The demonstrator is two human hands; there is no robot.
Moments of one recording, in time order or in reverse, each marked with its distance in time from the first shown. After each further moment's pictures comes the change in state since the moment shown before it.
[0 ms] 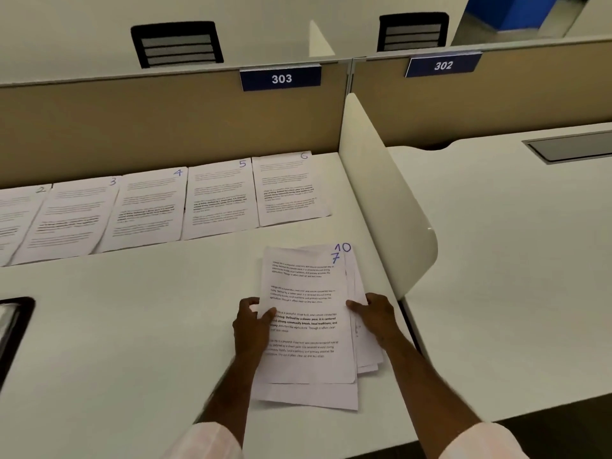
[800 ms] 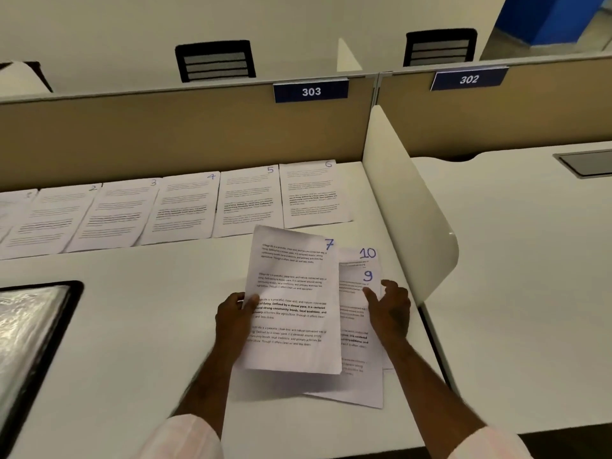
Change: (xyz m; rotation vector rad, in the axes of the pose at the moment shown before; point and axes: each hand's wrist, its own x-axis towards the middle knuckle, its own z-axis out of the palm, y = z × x) left_hand 0.005 0.000 -0.079 -0.055 0.081 0.067; right_hand -0.036 -0.029 0.018 -0.200 0.321 -0.225
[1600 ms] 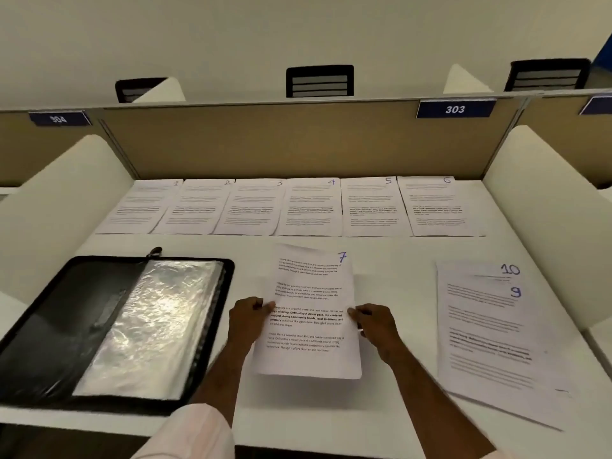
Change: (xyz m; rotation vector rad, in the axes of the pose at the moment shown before) left_hand 0.056 -0.087 -0.301 0.182 0.068 -0.044; right_hand -0.196 -0.171 0.218 0.316 -0.539 0.011
